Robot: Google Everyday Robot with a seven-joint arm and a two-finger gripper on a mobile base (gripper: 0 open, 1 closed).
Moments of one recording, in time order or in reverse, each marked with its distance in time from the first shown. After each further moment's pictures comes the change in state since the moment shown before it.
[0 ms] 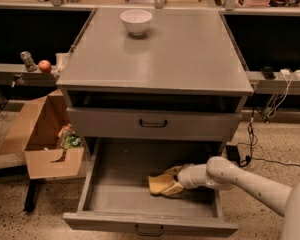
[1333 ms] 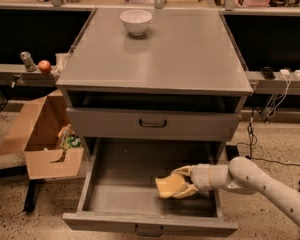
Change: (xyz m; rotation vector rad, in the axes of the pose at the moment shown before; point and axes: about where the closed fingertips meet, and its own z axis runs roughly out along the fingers) arm -0.043 0.029 -0.085 -0.031 -0.154 -0.160
